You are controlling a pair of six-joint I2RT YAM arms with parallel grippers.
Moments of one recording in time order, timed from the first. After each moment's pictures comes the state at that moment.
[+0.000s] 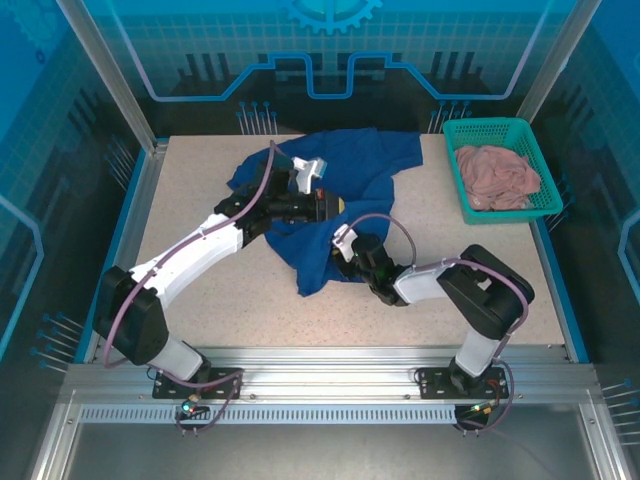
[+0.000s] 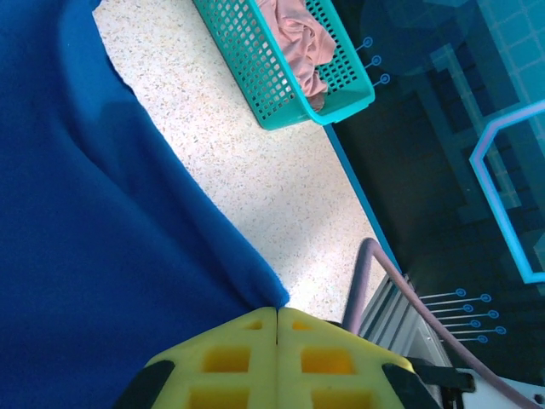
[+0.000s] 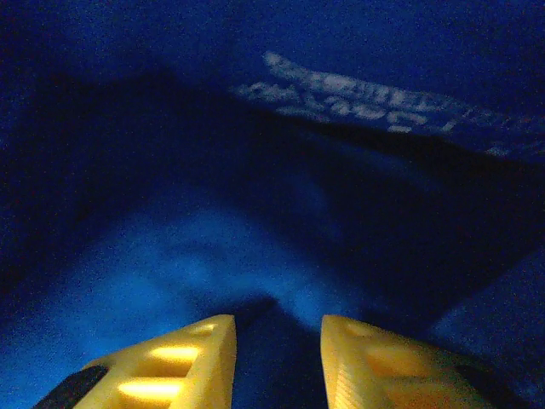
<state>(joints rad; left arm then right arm) -0.52 1.52 1.25 -0.25 0.53 -0.61 0.72 1.74 0.65 0.55 0.18 -0.12</state>
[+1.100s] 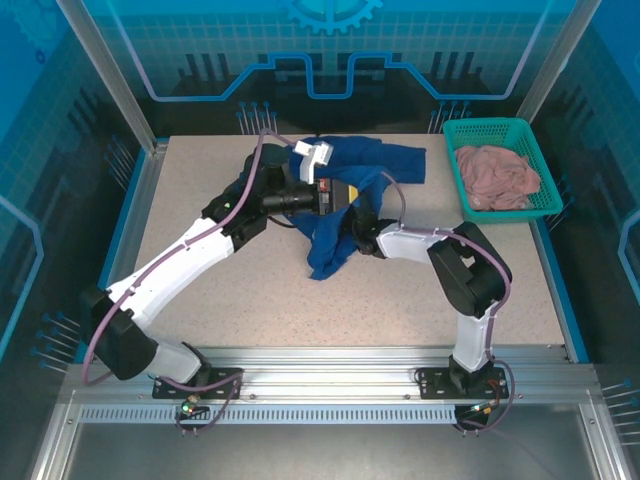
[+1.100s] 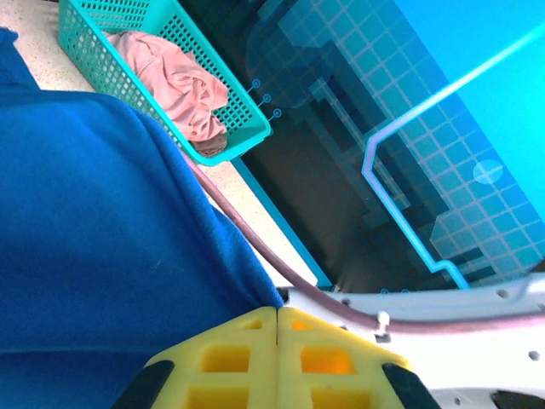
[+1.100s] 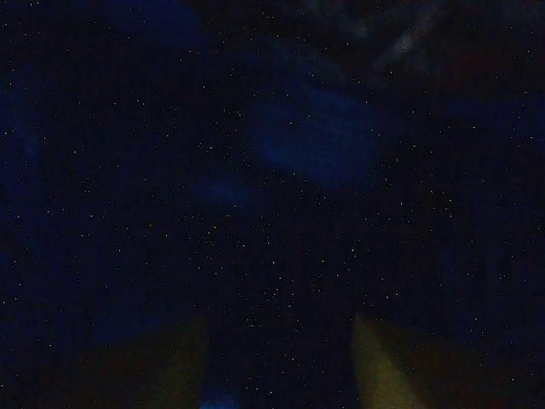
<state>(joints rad) -0.61 1.42 1.35 -0.22 0.56 -0.64 0.61 1.90 1.12 0.15 0.26 0.05</state>
